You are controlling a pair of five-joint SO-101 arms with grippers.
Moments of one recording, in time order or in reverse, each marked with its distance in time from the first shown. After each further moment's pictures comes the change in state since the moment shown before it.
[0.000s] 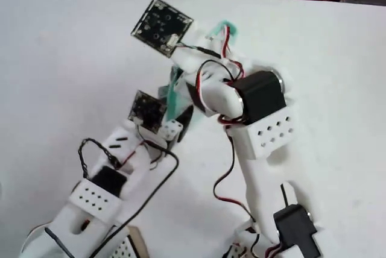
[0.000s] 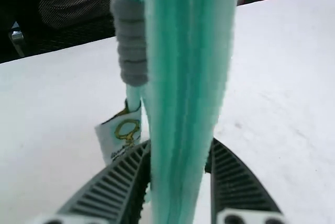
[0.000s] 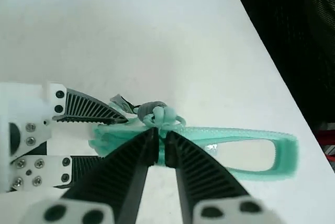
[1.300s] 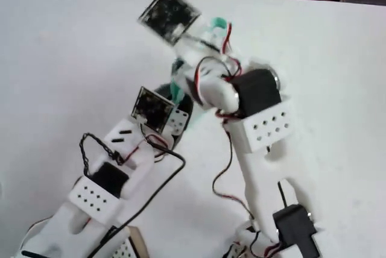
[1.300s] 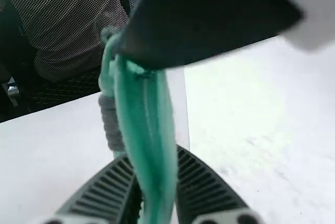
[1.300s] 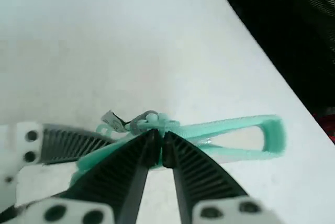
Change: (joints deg) left arm 3.7 0.0 -7.6 0.0 -2.3; right arm 3.6 0.2 4.3 -8.5 -7.2
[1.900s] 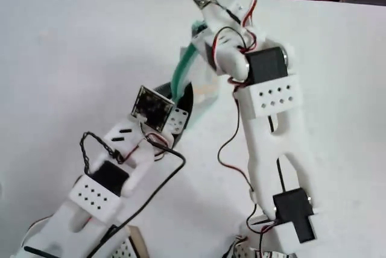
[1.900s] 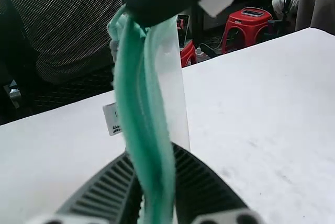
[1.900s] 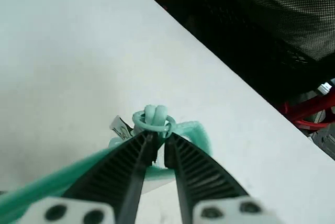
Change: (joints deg) left arm 0.0 0.0 0.1 -0.4 -0.2; right arm 10.5 8.7 -0.2 -12.8 -1.1
